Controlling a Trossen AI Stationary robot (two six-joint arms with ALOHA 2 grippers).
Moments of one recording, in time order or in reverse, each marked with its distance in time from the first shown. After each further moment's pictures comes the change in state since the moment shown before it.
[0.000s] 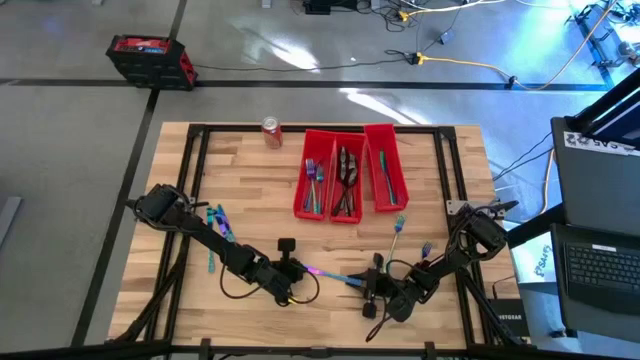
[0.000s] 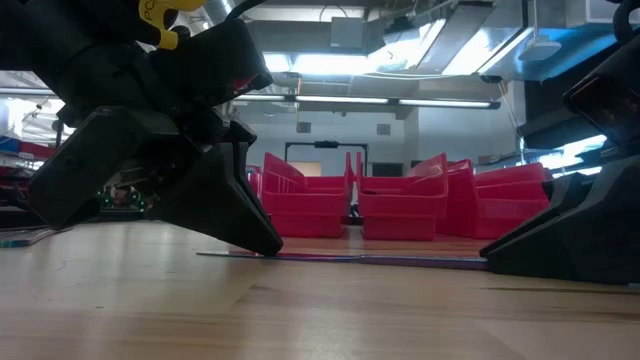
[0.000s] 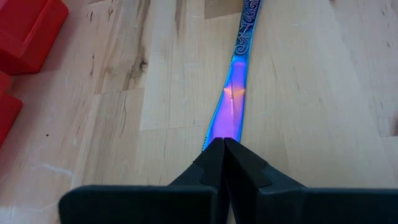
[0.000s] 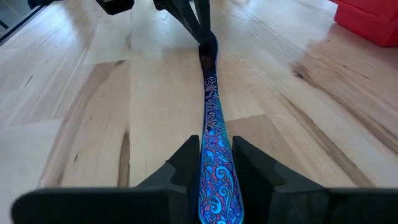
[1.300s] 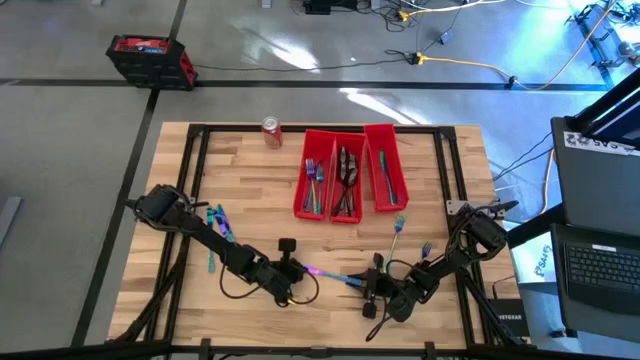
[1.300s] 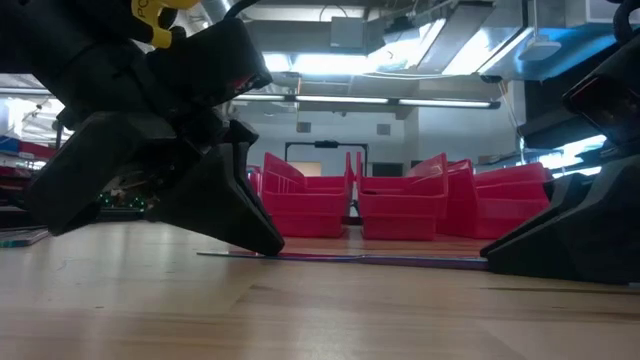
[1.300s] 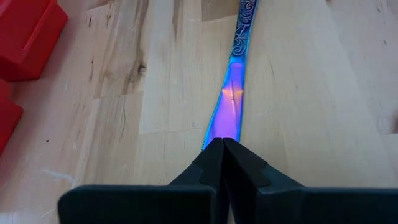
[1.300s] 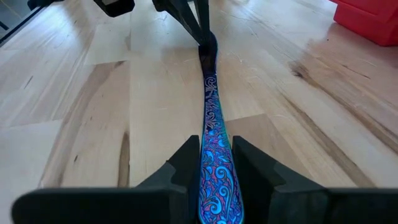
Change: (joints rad) left arm -0.001 0.000 -0.002 0.038 -0.005 0.051; right arm 0.000 0.000 0.000 0.005 0.000 0.000
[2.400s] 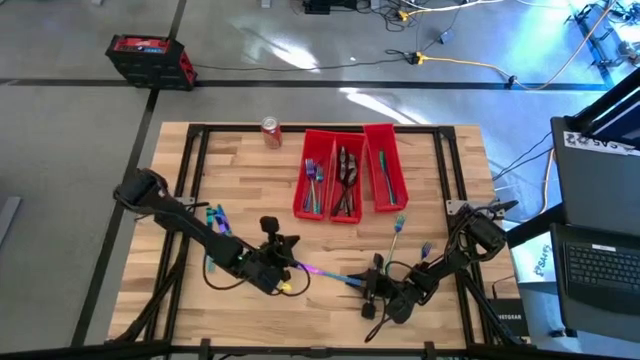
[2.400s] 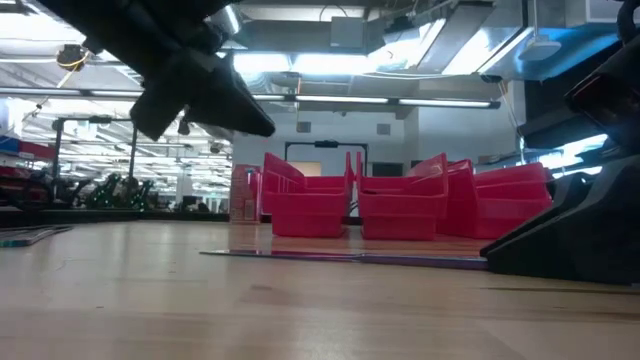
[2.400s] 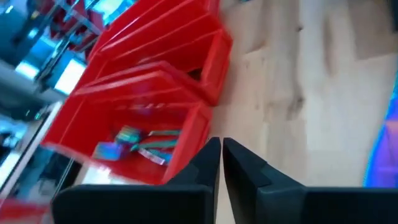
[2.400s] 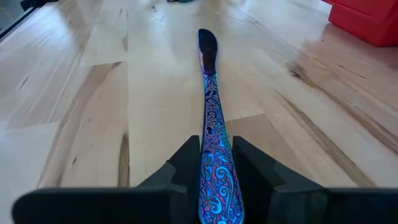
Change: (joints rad) left arm -0.019 -0.269 0.000 -0.269 -0.493 0.041; right arm 0.000 0.004 0.025 -0.008 0.026 0.000
